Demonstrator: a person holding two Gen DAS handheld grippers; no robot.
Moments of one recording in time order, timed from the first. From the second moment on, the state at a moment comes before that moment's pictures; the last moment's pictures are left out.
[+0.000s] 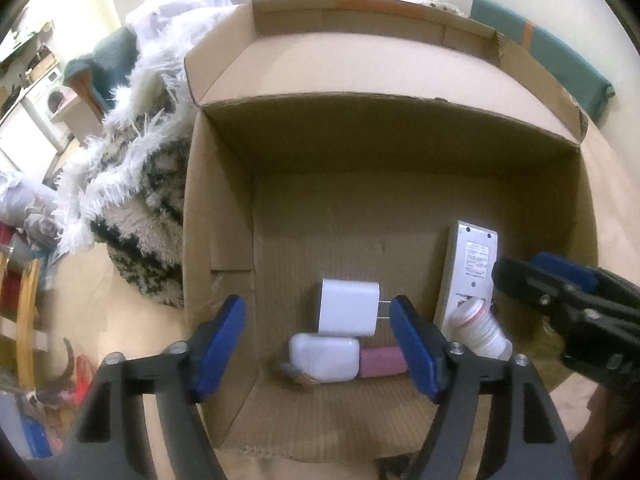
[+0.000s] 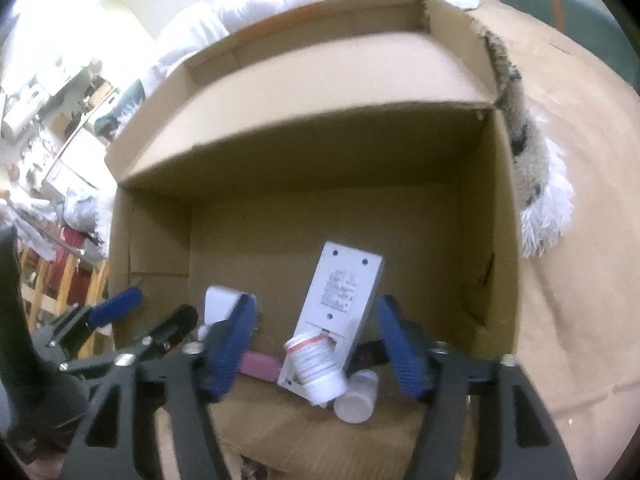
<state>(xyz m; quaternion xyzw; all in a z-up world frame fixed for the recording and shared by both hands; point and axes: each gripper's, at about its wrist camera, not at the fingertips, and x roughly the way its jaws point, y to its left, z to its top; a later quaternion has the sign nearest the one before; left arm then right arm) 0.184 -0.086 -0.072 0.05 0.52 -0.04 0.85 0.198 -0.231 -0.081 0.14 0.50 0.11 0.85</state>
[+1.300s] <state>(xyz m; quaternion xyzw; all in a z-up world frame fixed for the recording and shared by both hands) 0.099 -0.028 -0.046 0.00 0.51 -0.03 0.86 0.111 -0.248 -0.061 0.18 0.47 0.11 0.86</state>
